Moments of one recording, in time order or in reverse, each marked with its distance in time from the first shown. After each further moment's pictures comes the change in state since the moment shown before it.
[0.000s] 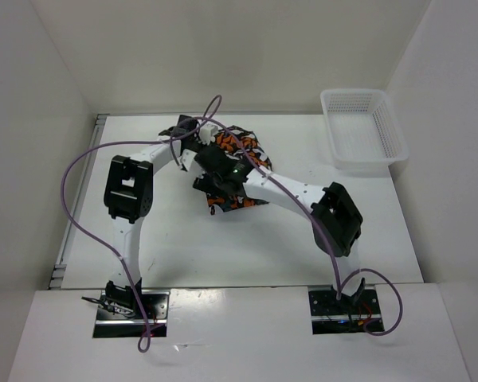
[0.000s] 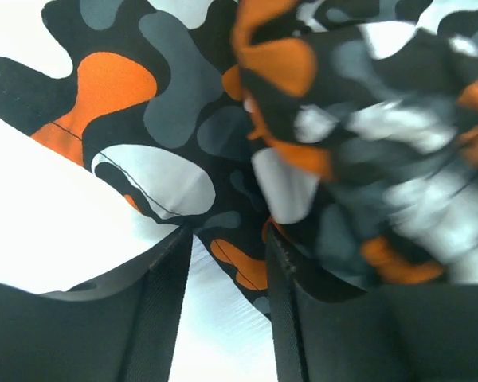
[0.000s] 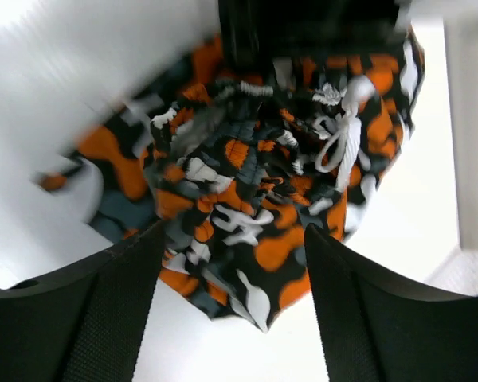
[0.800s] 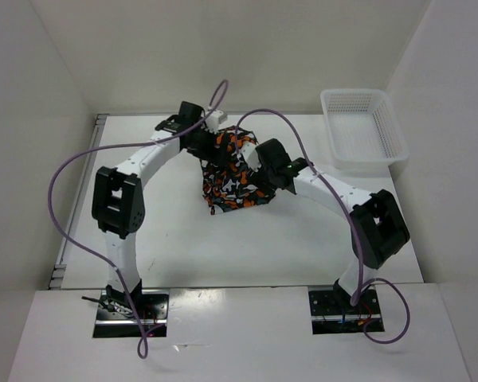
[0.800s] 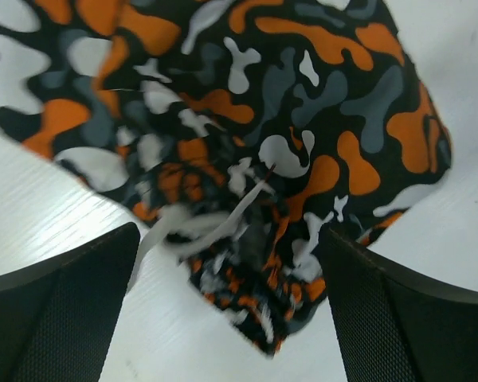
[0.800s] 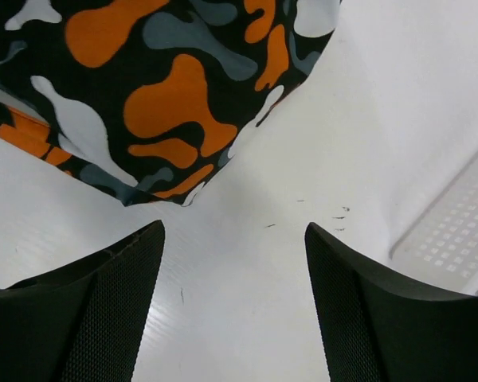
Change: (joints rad) left arm -0.043 -0.257 0.002 -0.092 0.042 0.003; right arm -0.277 -0.280 -0.376 0.045 -0.109 0.010
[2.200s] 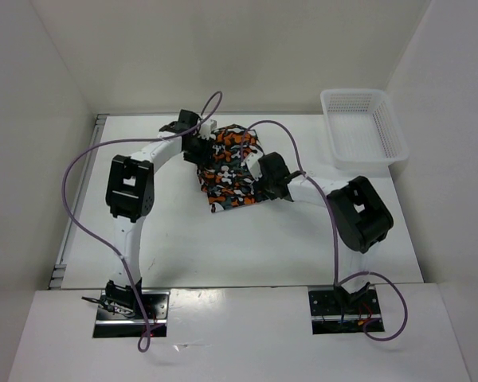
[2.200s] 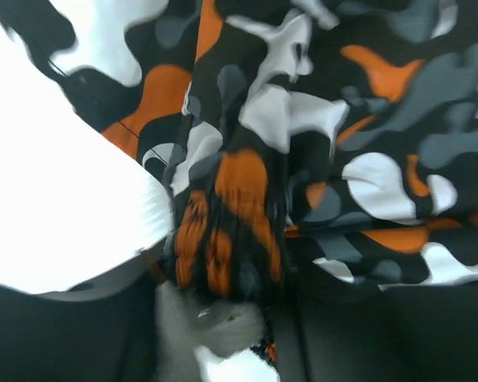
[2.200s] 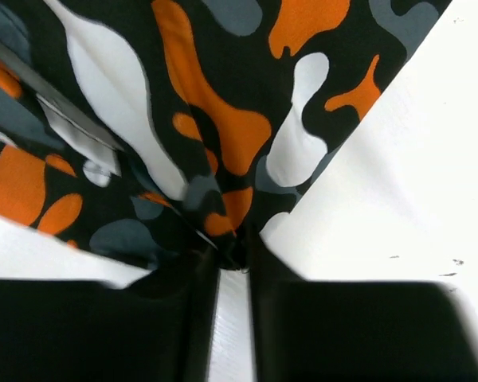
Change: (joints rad) left arm 0.042 0.255 0.087 0.047 -0.145 -0.001; right arm -0.083 0.168 -0.168 0.330 -0.119 0.105
